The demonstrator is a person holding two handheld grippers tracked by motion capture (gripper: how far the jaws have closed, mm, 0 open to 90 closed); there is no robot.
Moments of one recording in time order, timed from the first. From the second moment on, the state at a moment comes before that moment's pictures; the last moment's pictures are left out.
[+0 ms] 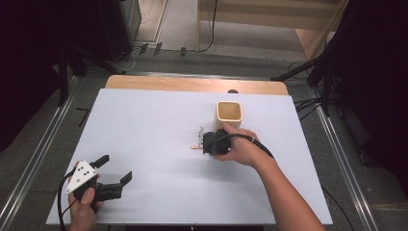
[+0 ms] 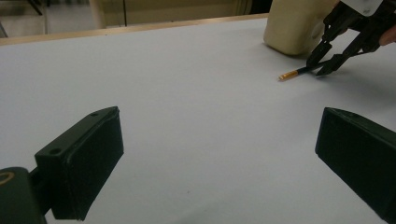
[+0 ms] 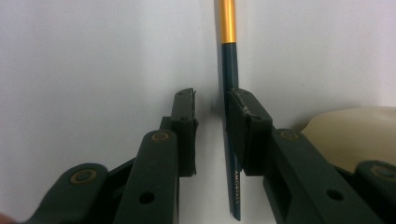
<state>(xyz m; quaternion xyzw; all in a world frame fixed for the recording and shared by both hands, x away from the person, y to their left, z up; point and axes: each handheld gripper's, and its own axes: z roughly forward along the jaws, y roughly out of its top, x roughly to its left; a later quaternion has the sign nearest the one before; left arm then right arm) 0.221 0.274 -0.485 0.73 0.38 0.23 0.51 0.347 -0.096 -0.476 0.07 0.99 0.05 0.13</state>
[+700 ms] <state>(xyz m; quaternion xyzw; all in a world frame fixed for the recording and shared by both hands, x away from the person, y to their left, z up) 0.221 0.273 -0.486 0.73 0.38 0.23 0.51 0.363 -0.084 -0.477 0.09 0.99 0.03 0.12</state>
